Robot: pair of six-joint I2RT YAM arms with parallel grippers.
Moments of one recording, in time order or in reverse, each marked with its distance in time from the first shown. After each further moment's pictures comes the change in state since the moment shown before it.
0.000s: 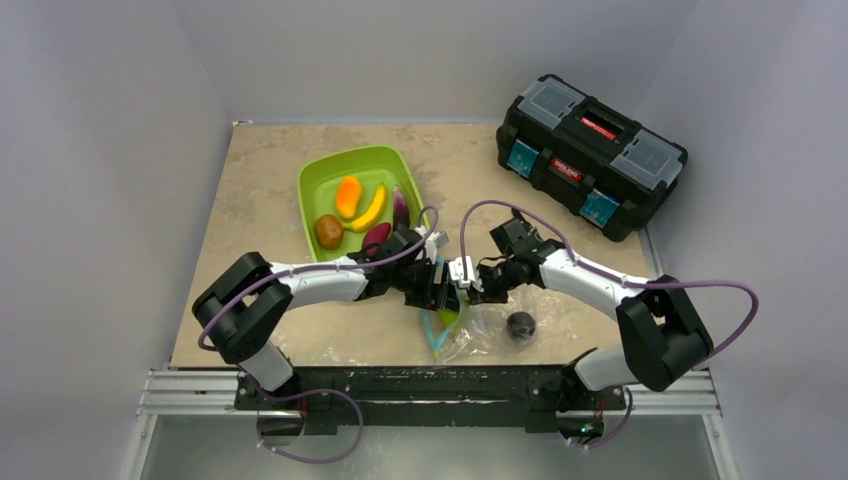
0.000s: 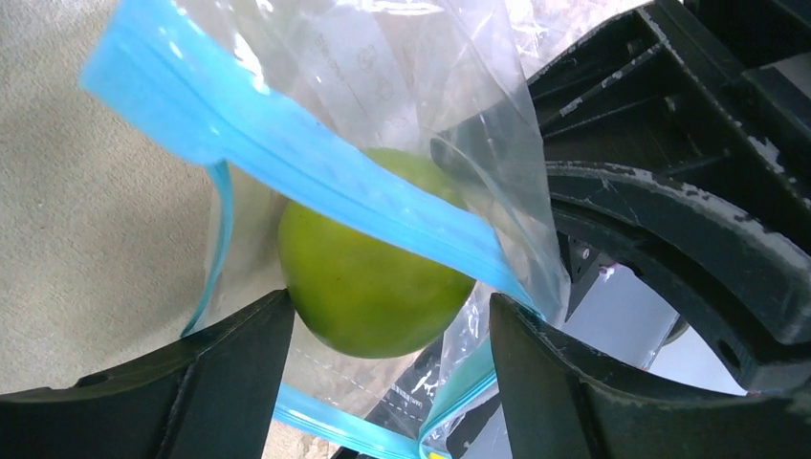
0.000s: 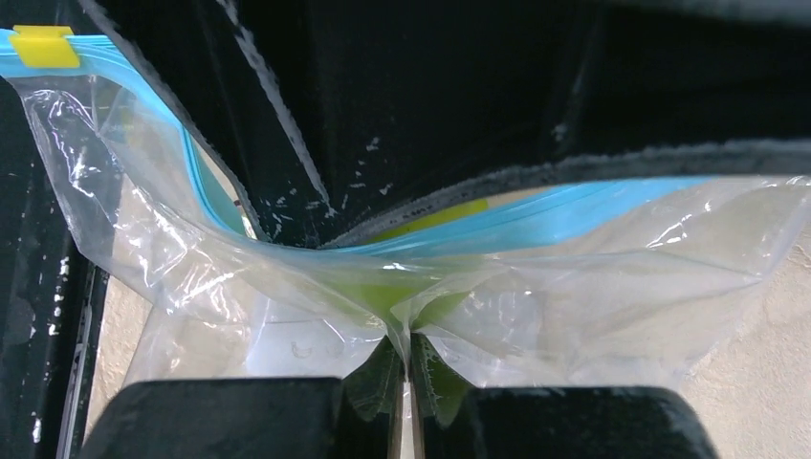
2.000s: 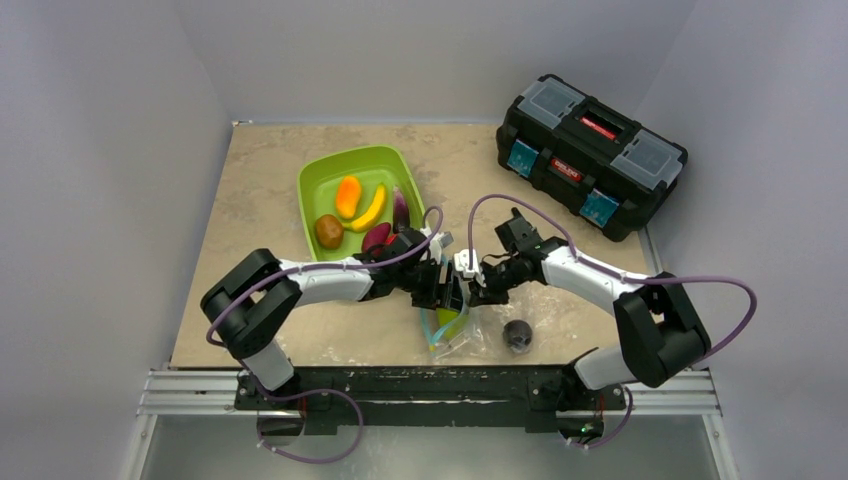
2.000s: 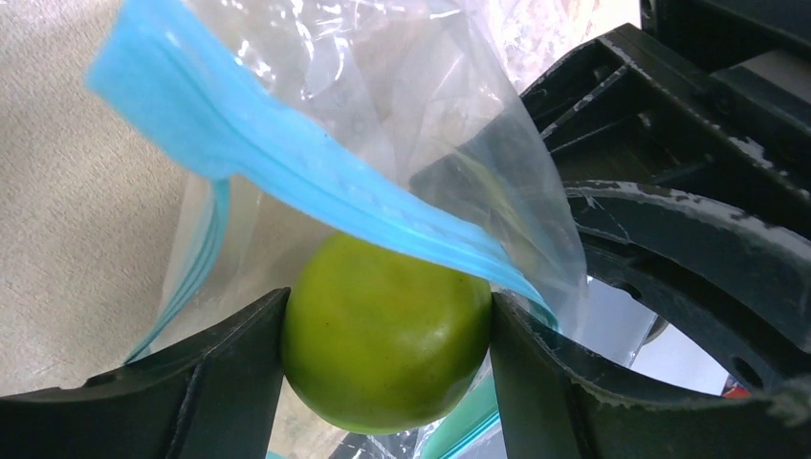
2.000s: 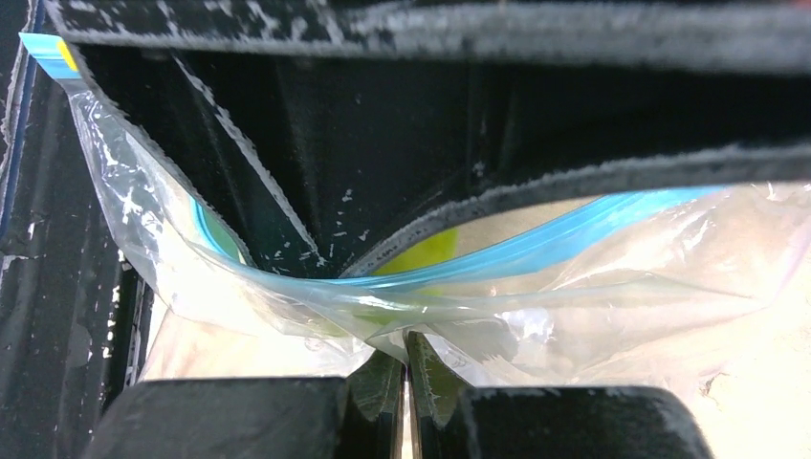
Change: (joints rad) left arm -0.016 0.048 0.009 0.073 0.021 -0.043; right arm -0.050 0.018 0.000 -0.006 -0.107 0.071
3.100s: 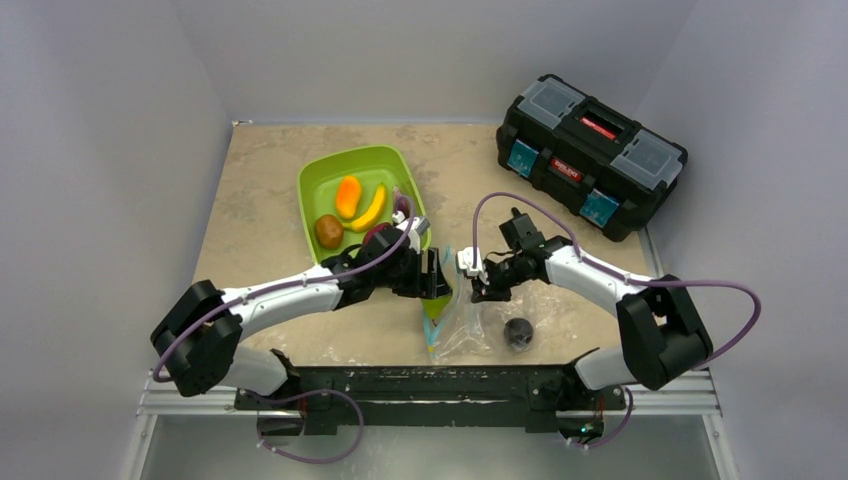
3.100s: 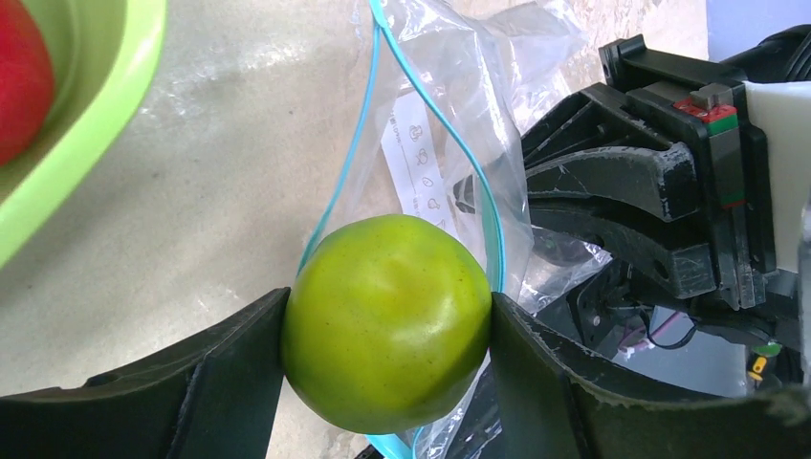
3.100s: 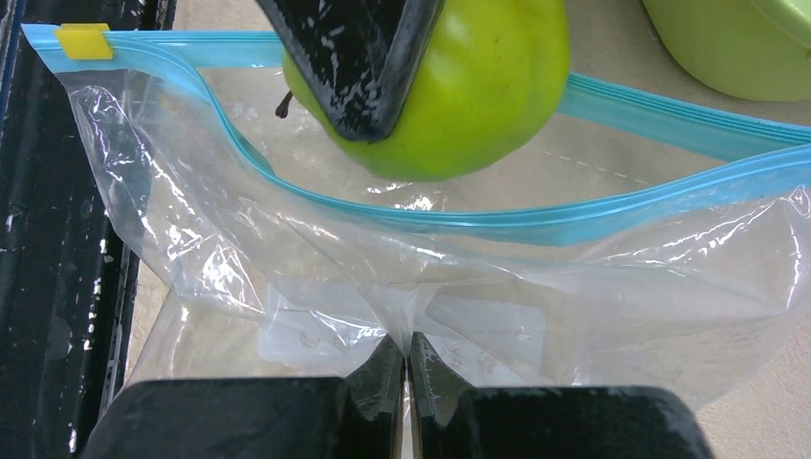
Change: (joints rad) left arm 0.000 -0.269 -0.049 -0.132 -0.285 0.043; right arm -0.029 -0.014 0.000 0.000 -0.002 -0.033
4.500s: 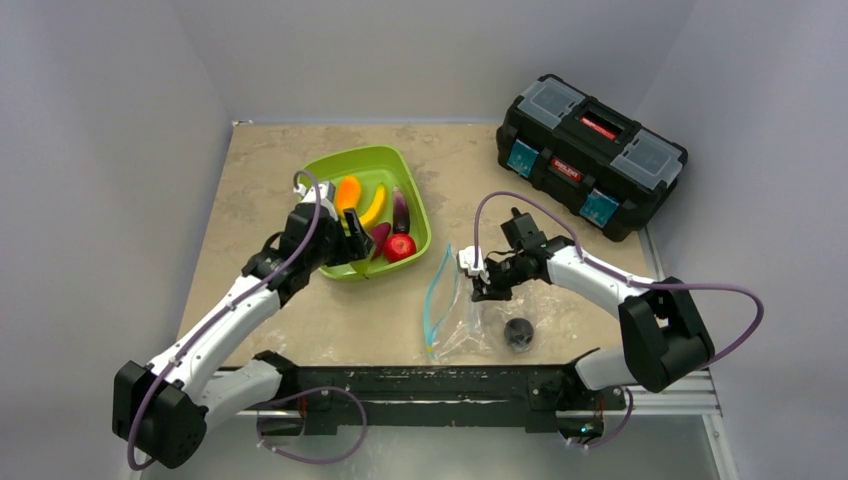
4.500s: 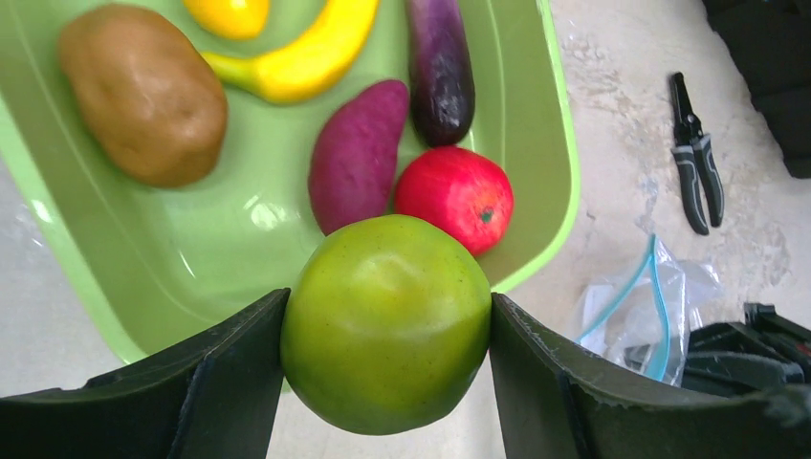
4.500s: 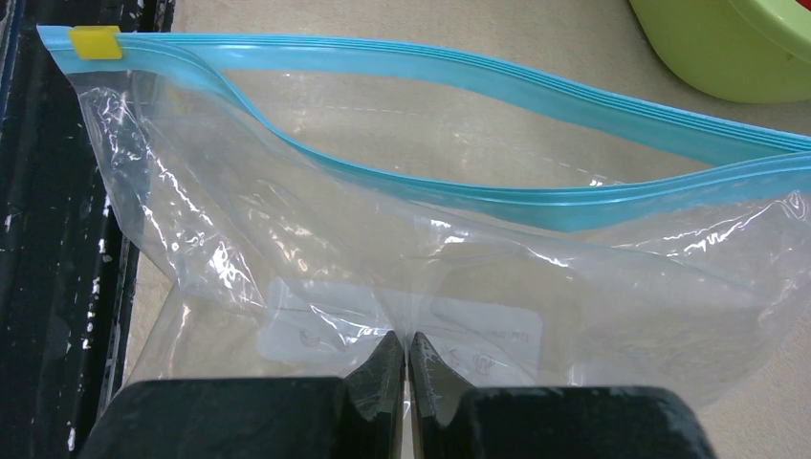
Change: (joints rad) left arm 0.409 -0.372 -0.015 -0.301 -0.221 0.127; right arm -0.006 -0.013 0.000 -0.003 -0.002 -0.003
